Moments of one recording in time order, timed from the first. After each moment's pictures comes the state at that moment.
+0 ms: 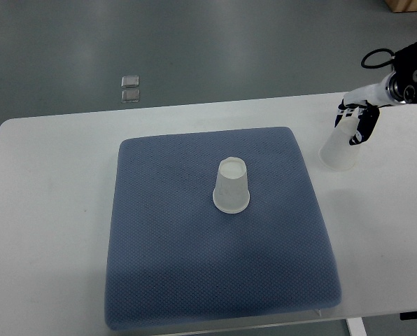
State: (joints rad) left arm -0.04 0.00 -0.09 -0.32 0.06 -0.06 0.06; right arm 1.93 -0.43 -1.17 1.20 -0.36 0.18 -0.01
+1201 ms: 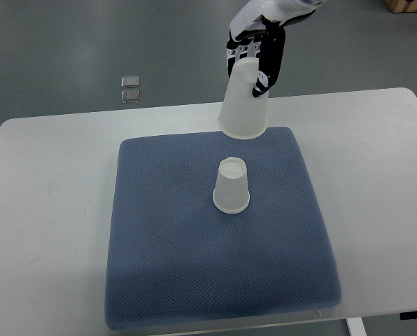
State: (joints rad) left arm -0.04 0.00 -0.09 -0.33 0.06 -0.06 0.06; right arm 2.50 -0.11 -1.06 1.33 -0.09 0.48 0.00
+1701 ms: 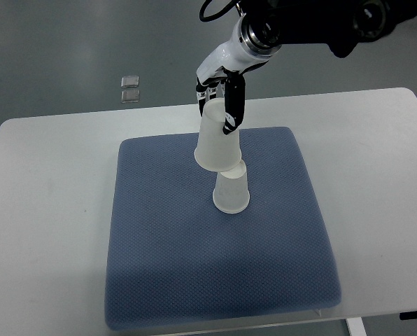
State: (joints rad) left arm -0.04 0.00 -0.09 -0.33 0.06 -0.06 0.06; right arm 2.38 -0.01 -1.03 1.31 -0.07 0.40 0.00
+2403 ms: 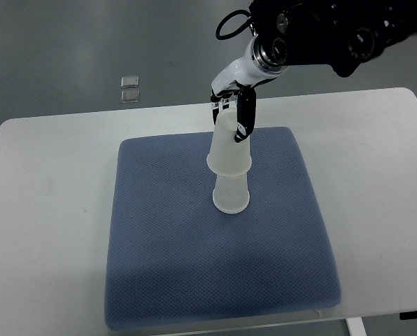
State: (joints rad) left arm -0.04 0.00 -0.09 -0.32 0.06 -0.06 0.06; right arm 2.31 -0.01 -1.06 1.31 -0.08 0.35 0.00
